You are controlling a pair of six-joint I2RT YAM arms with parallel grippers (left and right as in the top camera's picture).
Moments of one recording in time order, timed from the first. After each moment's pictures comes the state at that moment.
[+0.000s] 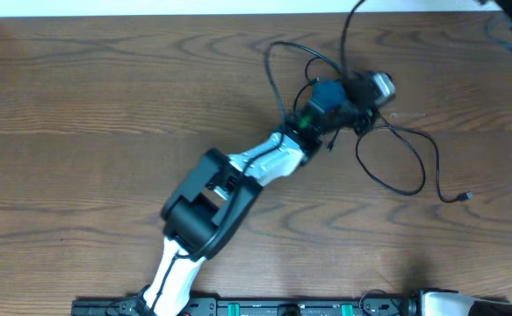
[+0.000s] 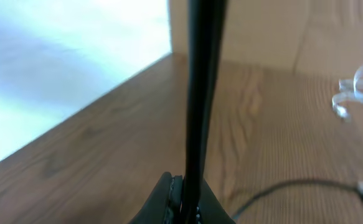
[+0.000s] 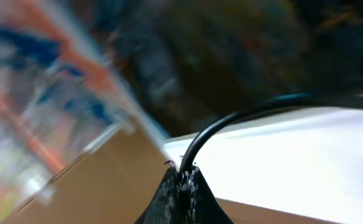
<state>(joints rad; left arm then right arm) -0.71 2.16 1.40 0.65 0.41 0.02 -0.05 1.46 1.92 -0.22 -0.70 0.87</state>
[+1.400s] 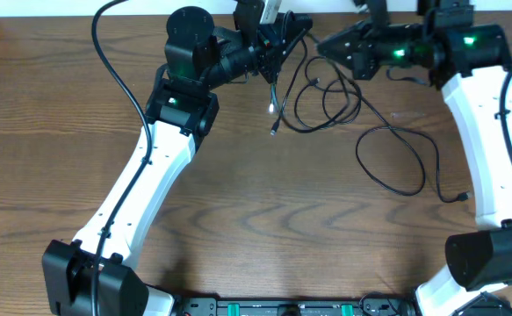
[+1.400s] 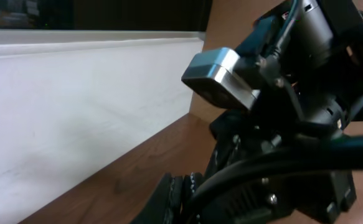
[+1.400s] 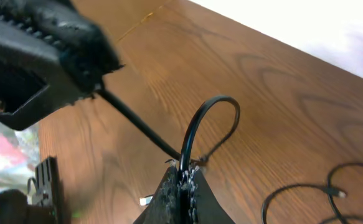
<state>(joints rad) -0.35 1.60 1.40 0.20 0.73 -0.20 0.16 1.80 1.92 -0.92 -0.89 -0.22</state>
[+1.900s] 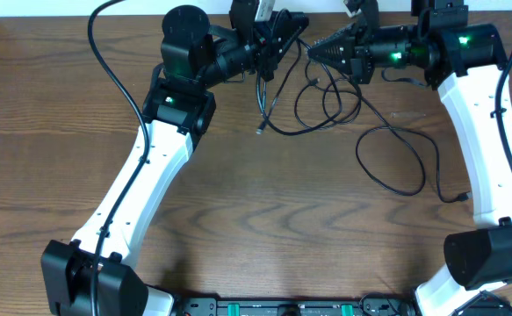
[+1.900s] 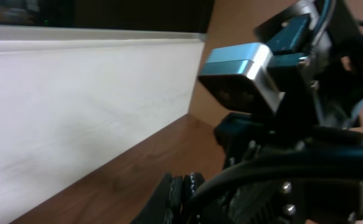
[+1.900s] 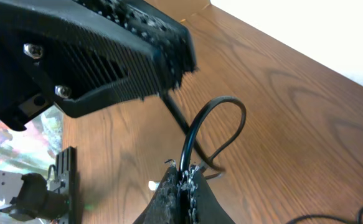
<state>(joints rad) -0.33 1.60 1.40 0.21 0.75 -0.23 0.18 1.81 1.92 -0.91 -1.02 -0.29</state>
